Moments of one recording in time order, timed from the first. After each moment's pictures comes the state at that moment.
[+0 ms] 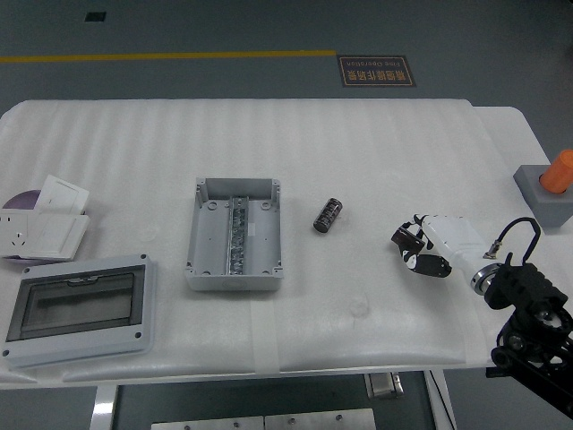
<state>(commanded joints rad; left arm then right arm) -0.04 0.30 -0.10 -0.19 0.14 -0.11 0.22 0.24 -0.58 0.77 1.46 -1.96 -0.23 -0.29</state>
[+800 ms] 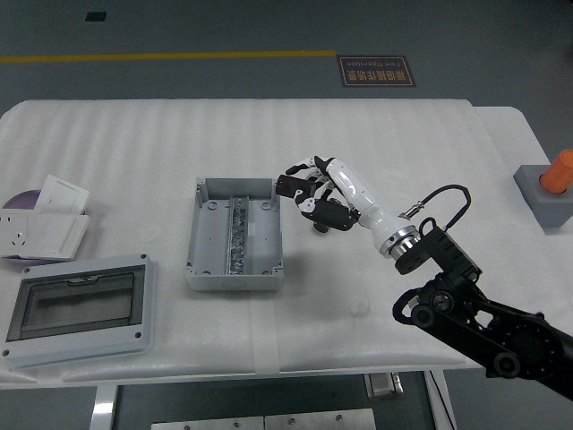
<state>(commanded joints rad) 0.00 0.28 -0.15 -0.19 0.20 -0.11 0.25 0.50 -0.33 0.59 1.51 -1.47 -0.39 -0.07</state>
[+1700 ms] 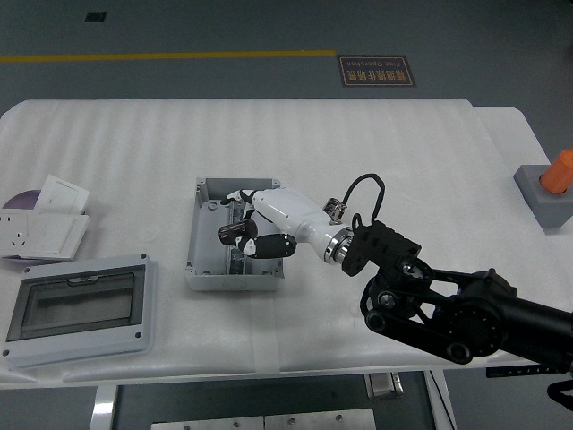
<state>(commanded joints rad) -0.01 0.28 -0.18 -0.19 0.24 -0.12 0.26 0.71 -0.25 0.36 1.36 -1.67 -0.27 -0.15</state>
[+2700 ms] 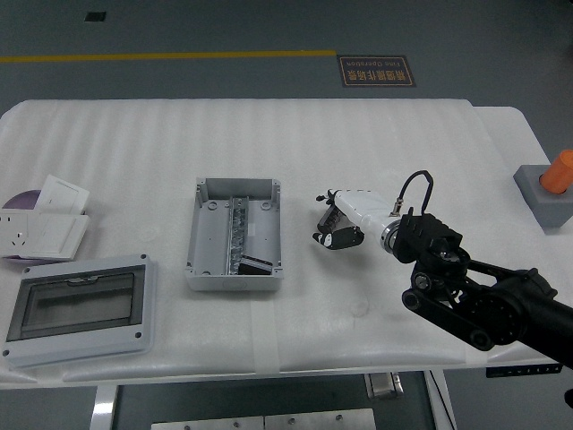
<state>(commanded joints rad) -0.02 0.28 -0.17 -0.19 0.23 -0.12 0.26 0.63 -0.31 0.50 1.17 -1.80 -0.08 -0.34</state>
